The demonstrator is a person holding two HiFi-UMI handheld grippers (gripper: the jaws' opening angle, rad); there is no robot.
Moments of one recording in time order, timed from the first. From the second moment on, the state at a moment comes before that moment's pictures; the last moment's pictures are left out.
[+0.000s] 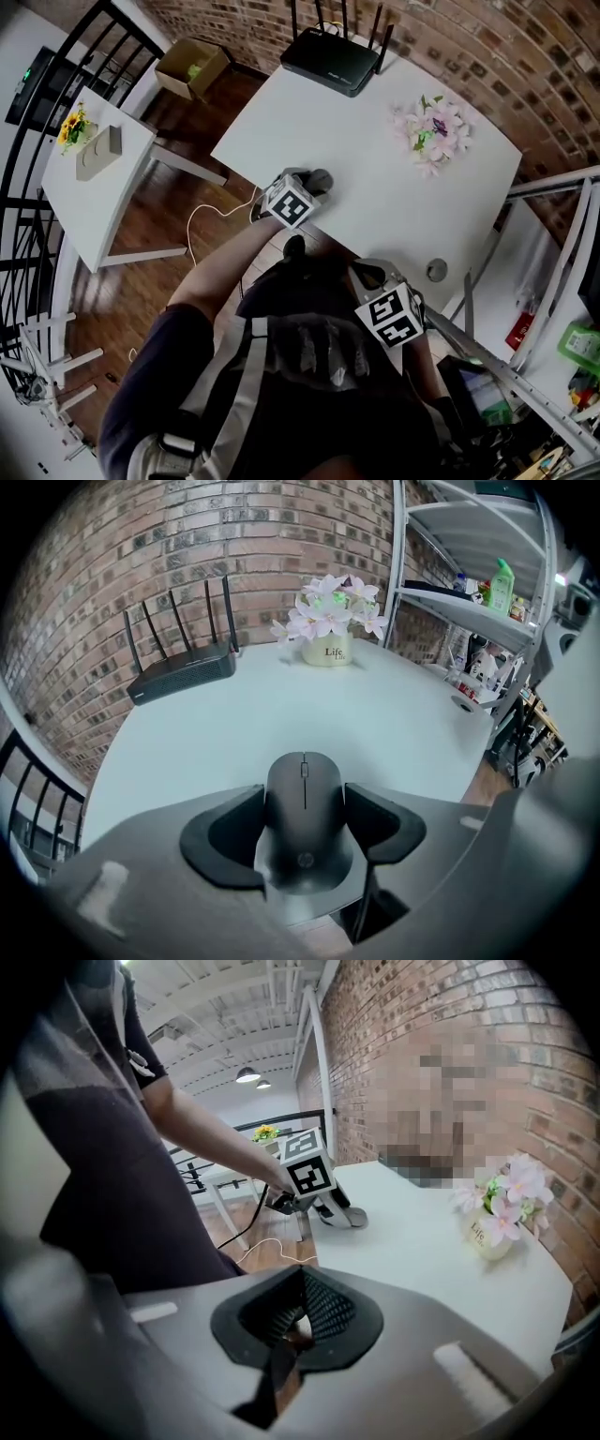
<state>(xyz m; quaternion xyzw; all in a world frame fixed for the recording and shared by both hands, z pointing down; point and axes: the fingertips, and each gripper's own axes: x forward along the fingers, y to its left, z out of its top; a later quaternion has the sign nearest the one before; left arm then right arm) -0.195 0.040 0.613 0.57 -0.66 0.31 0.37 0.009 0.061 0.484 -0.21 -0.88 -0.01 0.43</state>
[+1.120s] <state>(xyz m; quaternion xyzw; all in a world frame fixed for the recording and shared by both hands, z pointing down) -0.267 0.068 0.613 0.58 -0.67 0.28 0.36 -0.052 0.083 0.483 -0.16 -0.87 -0.03 0.47</state>
